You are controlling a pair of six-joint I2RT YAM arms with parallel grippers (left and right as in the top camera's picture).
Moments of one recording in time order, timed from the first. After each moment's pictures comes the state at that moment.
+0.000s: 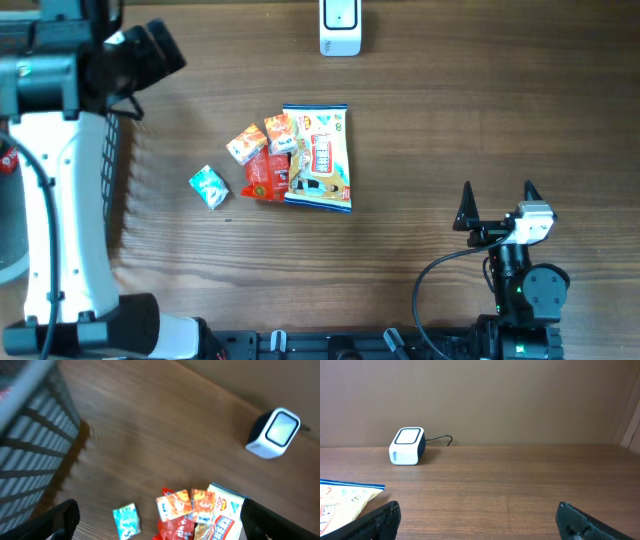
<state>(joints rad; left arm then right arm) 0.05 1.63 1.98 -1.28 -0.06 -0.43 -0.06 0.01 0.01 0.00 -0.07 0.01</state>
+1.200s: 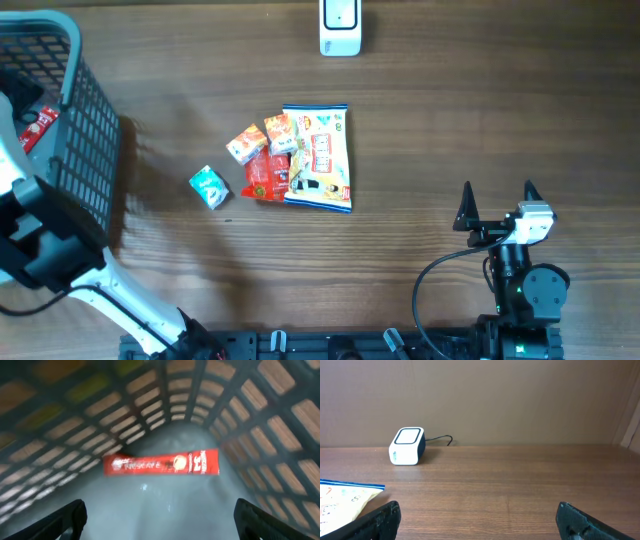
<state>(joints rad) 0.58 2.13 1.98 -0.89 -0.32 -0.31 -0.06 0.01 0.01 0.00 -0.07 0.01</state>
